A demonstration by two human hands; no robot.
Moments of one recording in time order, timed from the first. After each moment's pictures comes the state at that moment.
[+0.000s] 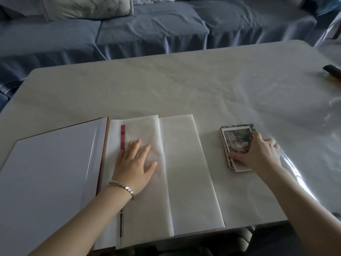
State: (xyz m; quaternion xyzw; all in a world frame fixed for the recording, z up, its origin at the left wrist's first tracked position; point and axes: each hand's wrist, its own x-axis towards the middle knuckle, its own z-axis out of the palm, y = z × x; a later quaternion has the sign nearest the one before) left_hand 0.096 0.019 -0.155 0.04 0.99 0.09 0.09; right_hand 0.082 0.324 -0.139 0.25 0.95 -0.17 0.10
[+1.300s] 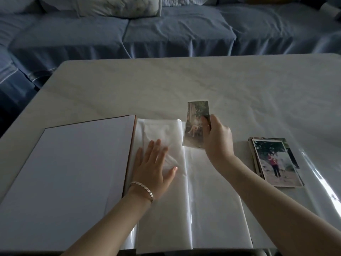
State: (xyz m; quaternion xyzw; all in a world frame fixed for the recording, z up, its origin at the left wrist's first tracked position) left_hand 0.101 -0.002 -0.183 0.07 0.99 0.13 -0.04; right_hand 0.027 0.171 -0.139 0.00 0.91 -0.38 -0.16
